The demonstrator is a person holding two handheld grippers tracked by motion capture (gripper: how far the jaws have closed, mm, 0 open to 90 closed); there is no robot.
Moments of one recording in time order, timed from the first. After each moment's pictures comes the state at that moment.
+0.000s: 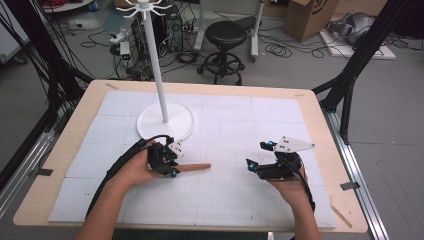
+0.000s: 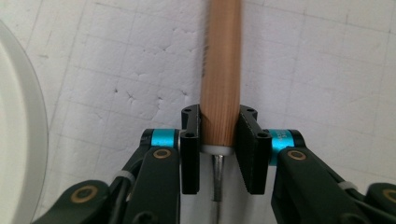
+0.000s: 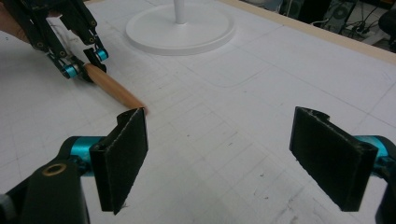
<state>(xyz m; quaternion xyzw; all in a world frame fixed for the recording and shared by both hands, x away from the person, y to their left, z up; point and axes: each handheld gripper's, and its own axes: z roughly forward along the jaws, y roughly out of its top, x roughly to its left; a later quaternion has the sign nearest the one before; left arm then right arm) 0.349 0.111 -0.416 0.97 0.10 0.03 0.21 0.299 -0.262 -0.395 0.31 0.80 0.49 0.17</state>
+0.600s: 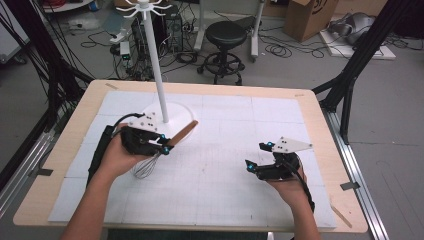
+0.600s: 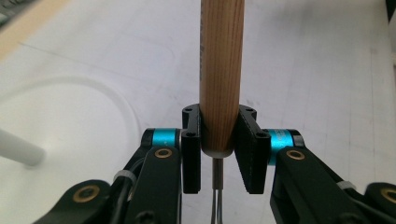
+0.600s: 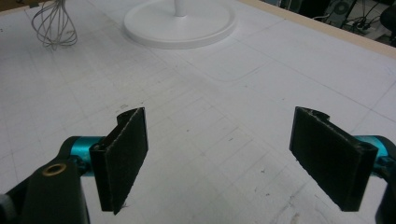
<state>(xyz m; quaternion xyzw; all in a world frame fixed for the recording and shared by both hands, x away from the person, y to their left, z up) 0.346 0.168 -0.338 0.88 0.15 0.08 0.43 0.299 -0.259 -0.398 0.30 0.80 0.48 0.17</state>
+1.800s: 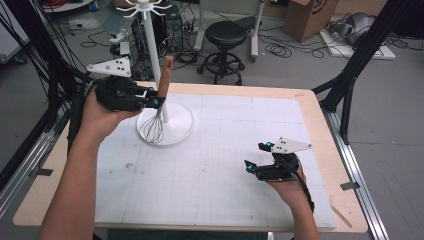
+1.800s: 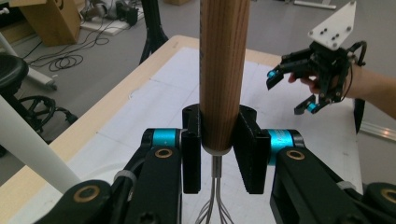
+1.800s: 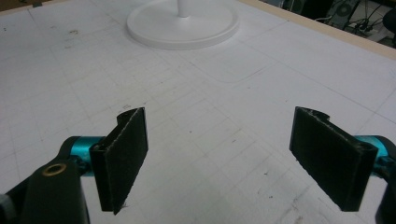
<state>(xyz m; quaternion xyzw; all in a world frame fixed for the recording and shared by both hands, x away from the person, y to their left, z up) 0.370 0.189 -0.224 0.82 0.17 0.10 0.53 0.299 -0.257 -0.398 0.30 0.81 0.48 0.17</state>
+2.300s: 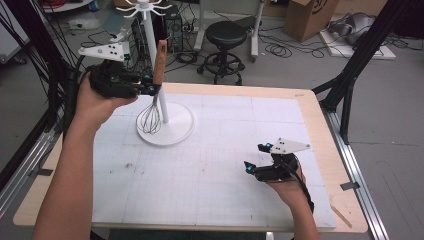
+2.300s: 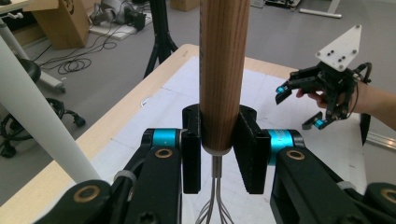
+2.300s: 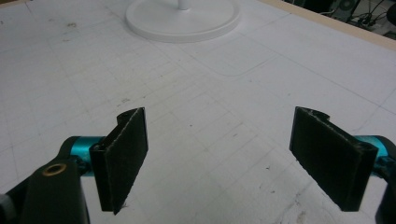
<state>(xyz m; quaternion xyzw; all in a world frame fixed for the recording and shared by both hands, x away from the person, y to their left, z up) 0.385 0.195 -0.204 0.82 0.18 0.12 0.53 0.299 -0.256 -0.402 0.30 0.81 0.47 0.16</state>
